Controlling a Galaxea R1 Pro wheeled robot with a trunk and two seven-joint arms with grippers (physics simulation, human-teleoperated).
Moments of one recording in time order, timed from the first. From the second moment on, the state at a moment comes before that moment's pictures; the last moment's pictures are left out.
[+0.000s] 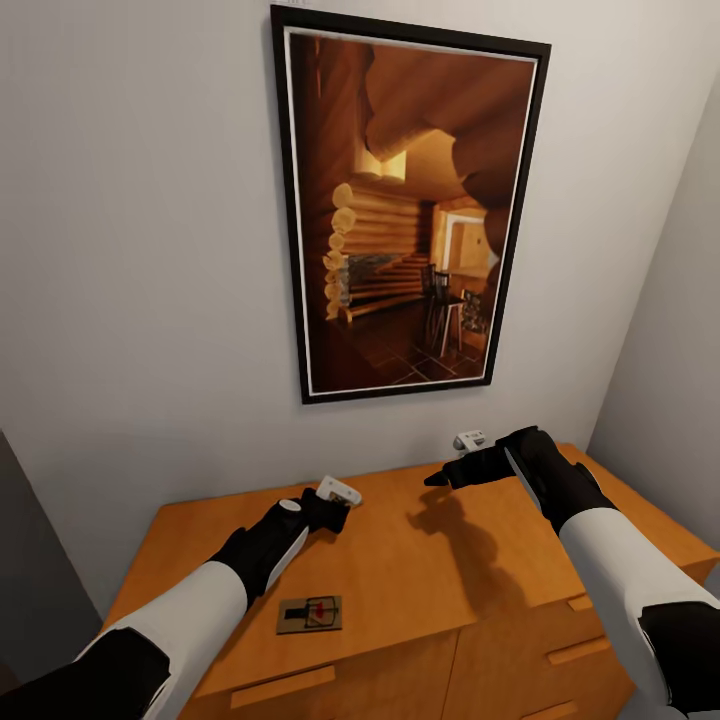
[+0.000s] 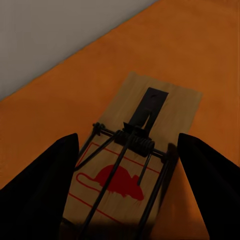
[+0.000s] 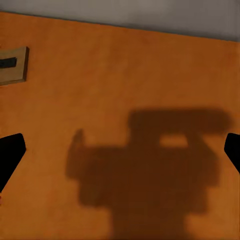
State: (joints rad) left arm -0.85 -0.14 -0.42 -0.43 0.02 0.25 -0.15; right arm -0.96 -0.14 0.15 -0.70 0.19 0.81 0.80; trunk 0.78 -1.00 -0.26
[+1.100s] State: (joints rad) left arm -0.85 -0.14 -0.42 -0.44 0.02 0.25 -0.15; right arm -0.96 -0.13 0.17 -0.69 0.21 0.81 0.80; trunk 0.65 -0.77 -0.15
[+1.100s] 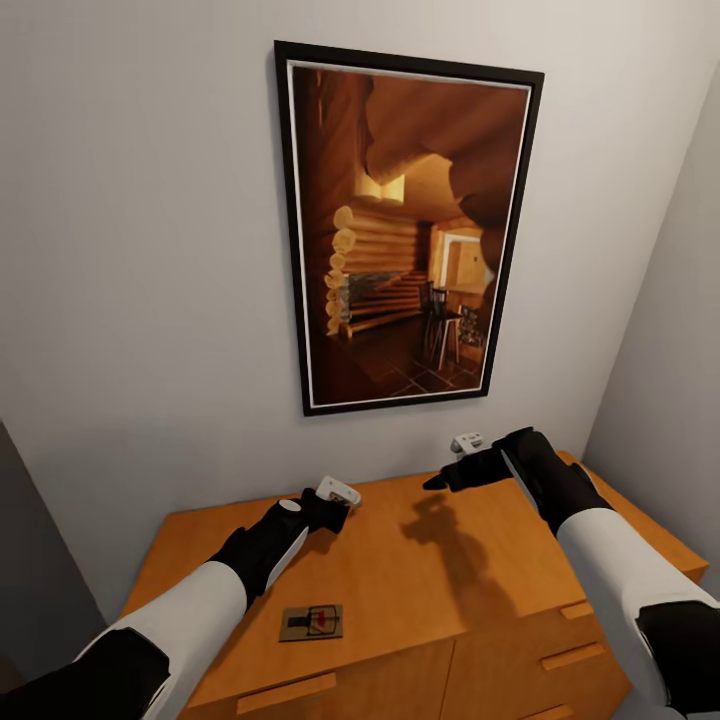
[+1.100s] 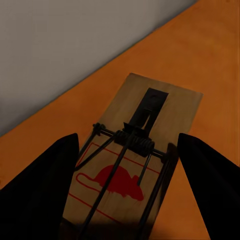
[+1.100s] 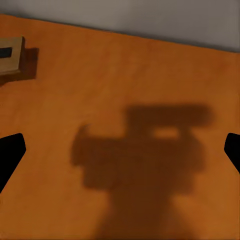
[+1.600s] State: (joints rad) left arm -0.85 -0.14 -0.41 -0.44 0.02 0.25 -0.15; right arm -0.96 -0.13 0.25 -0.69 0.20 0.81 0.80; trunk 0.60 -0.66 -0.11
